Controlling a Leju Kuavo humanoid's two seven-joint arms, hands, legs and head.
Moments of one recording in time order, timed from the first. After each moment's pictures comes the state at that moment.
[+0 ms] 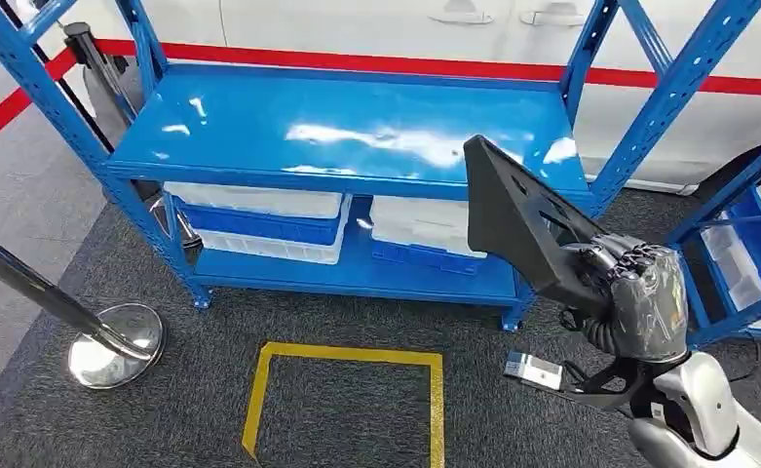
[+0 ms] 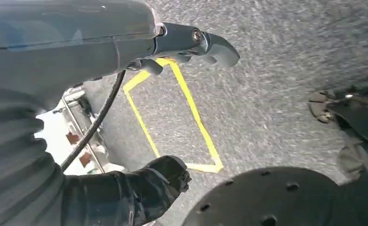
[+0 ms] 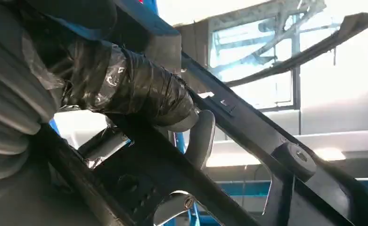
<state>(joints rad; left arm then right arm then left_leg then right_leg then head) 0.05 0.14 -0.60 0.02 0.31 -0.15 0.16 -0.29 -0.71 0.56 -1.54 1.04 -0.70 -0.14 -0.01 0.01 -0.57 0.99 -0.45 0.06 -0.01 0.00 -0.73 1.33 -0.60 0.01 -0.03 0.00</state>
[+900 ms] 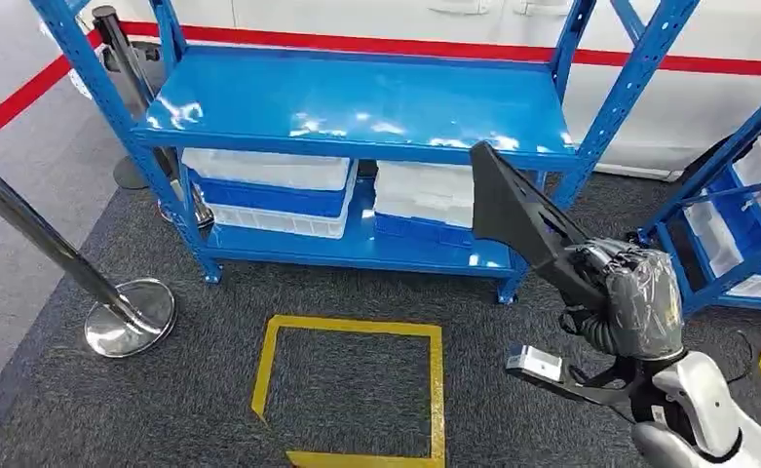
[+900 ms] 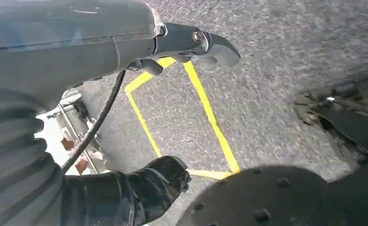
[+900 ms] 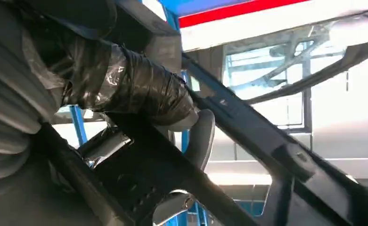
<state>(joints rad) 0.05 0.14 -0.56 0.02 0.26 -0.16 0.16 -0.27 -0.73 0.55 -1.54 0.99 -0.62 -0.10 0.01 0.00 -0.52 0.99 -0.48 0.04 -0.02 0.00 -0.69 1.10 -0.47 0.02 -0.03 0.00</state>
